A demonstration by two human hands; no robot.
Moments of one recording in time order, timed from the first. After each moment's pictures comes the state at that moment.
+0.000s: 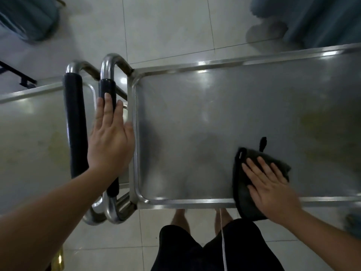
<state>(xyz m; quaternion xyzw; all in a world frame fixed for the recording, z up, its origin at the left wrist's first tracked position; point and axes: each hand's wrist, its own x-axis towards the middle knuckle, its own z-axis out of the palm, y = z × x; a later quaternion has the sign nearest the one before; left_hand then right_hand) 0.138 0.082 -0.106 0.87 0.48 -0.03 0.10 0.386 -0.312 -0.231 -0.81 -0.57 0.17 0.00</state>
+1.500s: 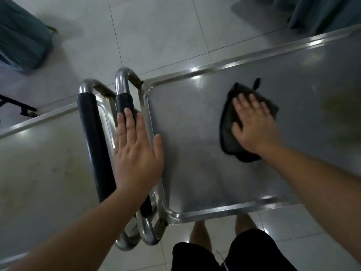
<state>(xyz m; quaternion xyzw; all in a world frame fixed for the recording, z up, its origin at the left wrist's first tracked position) 0.131 0.085 -0.108 0.89 0.44 -0.02 0.13 0.403 -0.102 -0.226 -0.89 -0.44 0.11 0.05</state>
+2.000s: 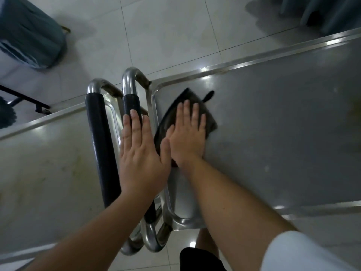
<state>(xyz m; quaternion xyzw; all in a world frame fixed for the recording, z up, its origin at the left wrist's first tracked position) 0.130 0.083 -0.108 0.89 0.44 -0.02 0.12 0.237 0.059 -0.208 -0.92 -0.36 0.15 0.12</state>
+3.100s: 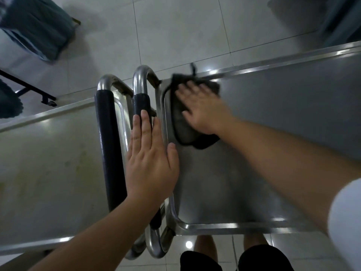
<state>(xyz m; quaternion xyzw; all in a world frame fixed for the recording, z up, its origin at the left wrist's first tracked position) 0.131 0.084 -0.110 0.89 0.45 -0.03 0.12 0.355 0.092 -0.220 -0.76 -0.63 0.15 0.05</state>
